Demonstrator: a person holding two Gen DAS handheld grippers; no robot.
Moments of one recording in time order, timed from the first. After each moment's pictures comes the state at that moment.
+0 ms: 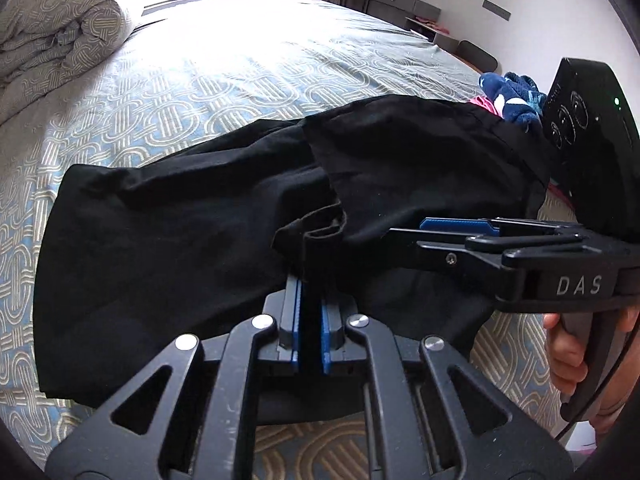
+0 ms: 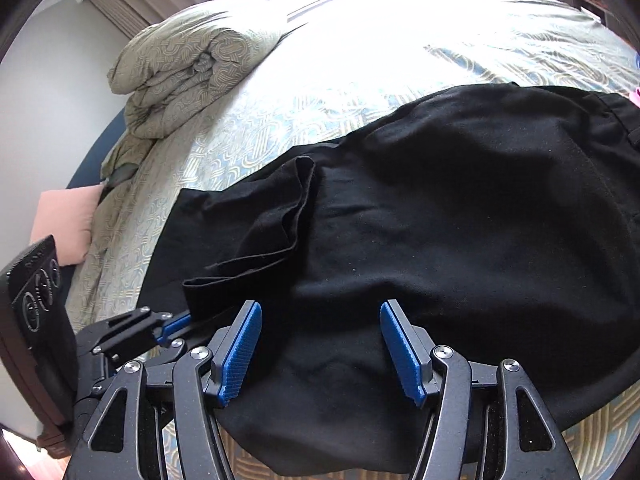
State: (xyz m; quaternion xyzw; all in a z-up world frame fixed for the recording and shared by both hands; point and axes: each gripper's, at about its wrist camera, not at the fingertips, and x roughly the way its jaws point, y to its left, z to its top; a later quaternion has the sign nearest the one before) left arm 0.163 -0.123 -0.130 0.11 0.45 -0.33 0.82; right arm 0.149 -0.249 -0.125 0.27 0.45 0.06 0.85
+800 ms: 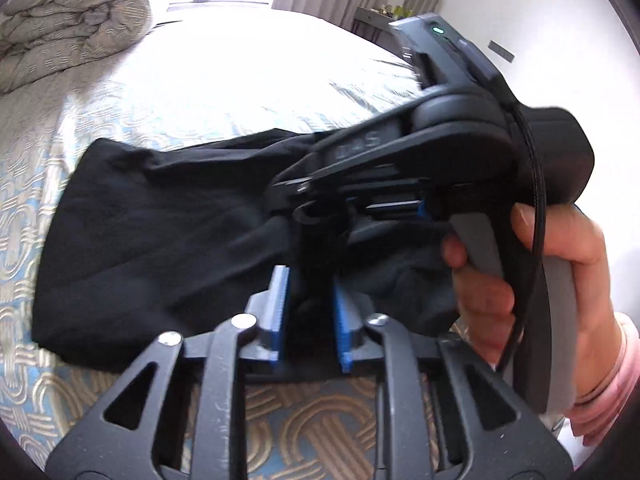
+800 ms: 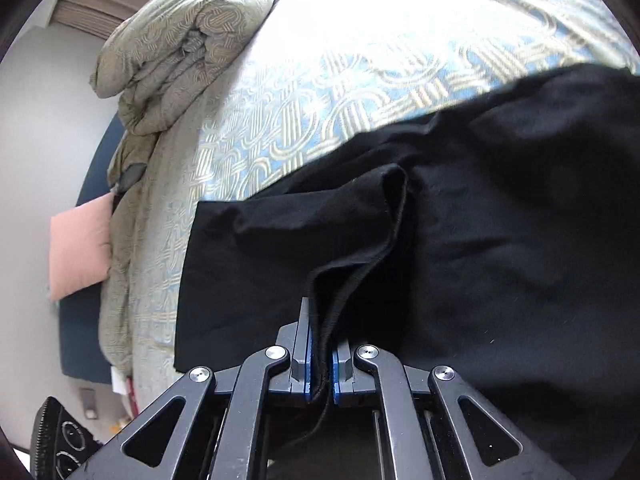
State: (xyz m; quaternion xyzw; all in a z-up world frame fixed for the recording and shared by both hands) left arm 0.140 -0.088 -0.122 0.04 0.43 -0.33 0.84; right arm 0.229 -0.211 -0.126 0.33 0.50 0.09 0.79
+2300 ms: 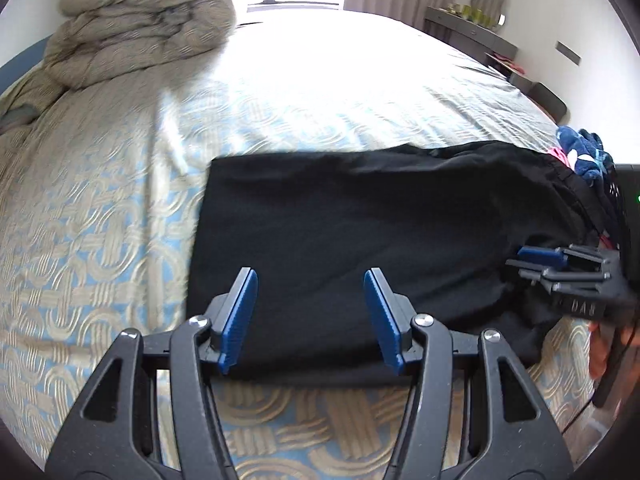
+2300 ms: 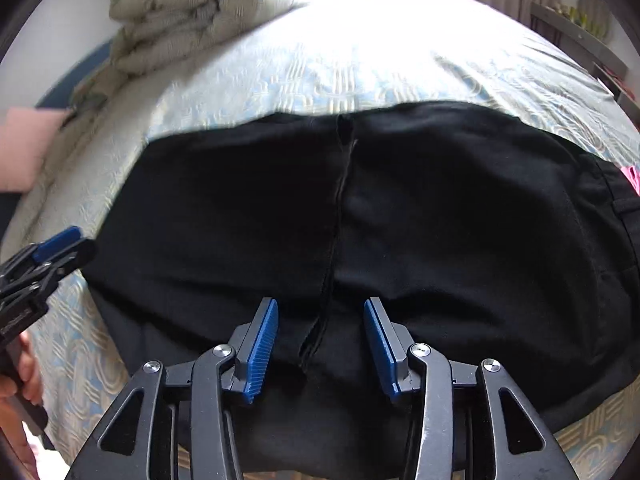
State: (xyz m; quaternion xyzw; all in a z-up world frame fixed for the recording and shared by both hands) left arm 0.181 -0.064 -0.119 0.09 0.43 -0.21 0.87; right arm 0.157 -0.231 -0.125 0.12 0.50 0.00 0.86
